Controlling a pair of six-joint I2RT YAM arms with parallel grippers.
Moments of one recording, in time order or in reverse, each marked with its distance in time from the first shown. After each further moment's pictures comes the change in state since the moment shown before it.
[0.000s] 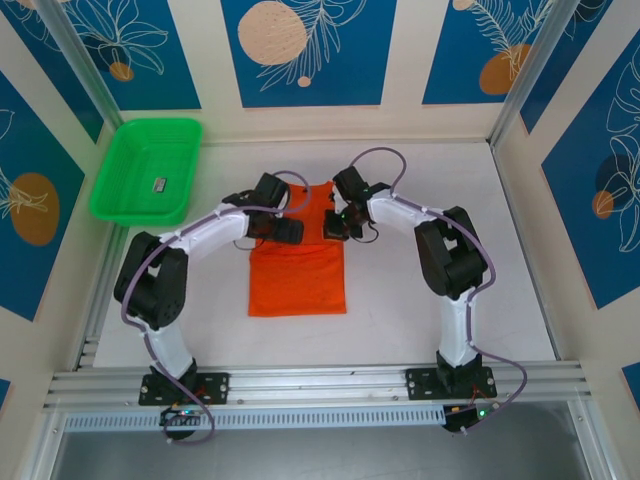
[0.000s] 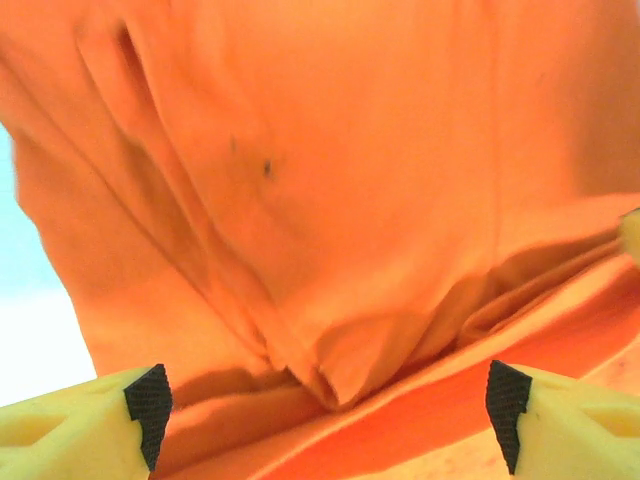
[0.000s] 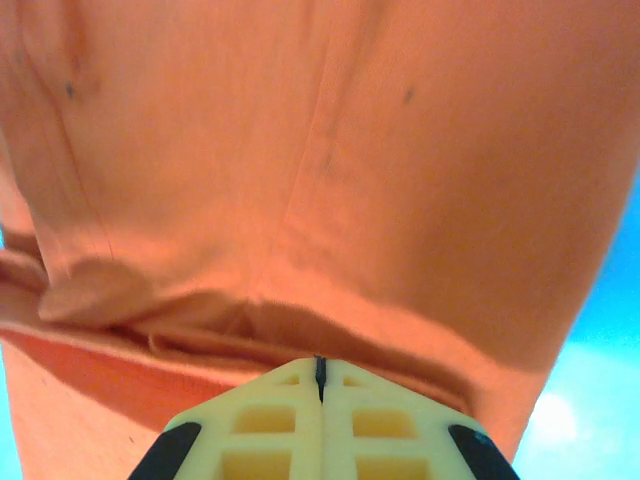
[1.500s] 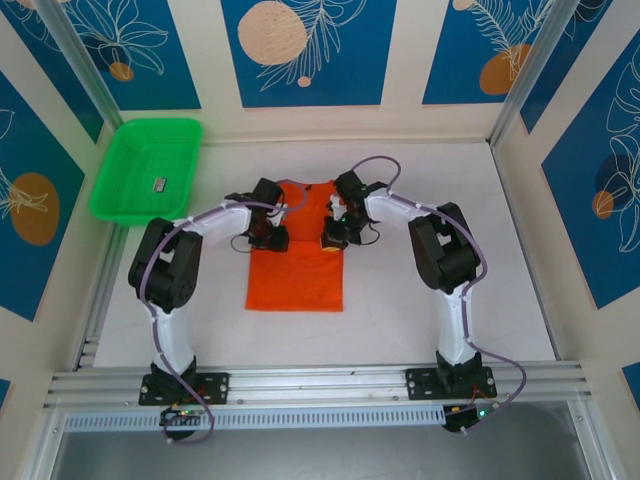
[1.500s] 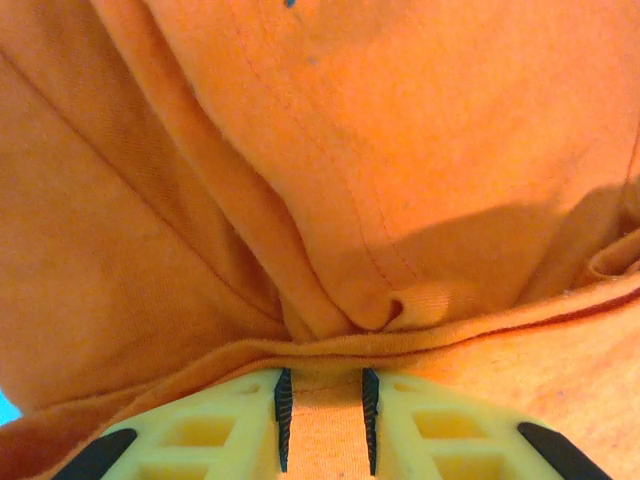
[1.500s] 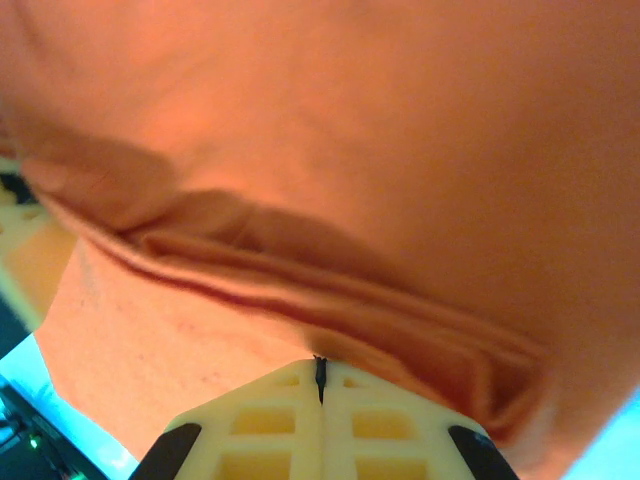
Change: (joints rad) left arm 0.069 0.150 0.020 -0.066 0.137 0.054; right arm -0.025 0.074 0.037 -0.122 -0.161 -0.026
